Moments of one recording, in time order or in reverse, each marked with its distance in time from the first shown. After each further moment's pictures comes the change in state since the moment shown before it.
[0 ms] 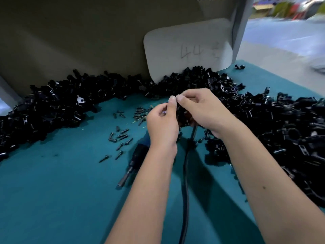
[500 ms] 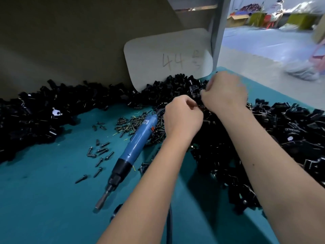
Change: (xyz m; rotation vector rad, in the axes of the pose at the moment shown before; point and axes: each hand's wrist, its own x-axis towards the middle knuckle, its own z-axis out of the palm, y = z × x) left_hand 0.006 0.019 0.083 0.541 -0.252 0.244; right_hand 0.046 0.026 -0.079 -0.727 0.482 0.291
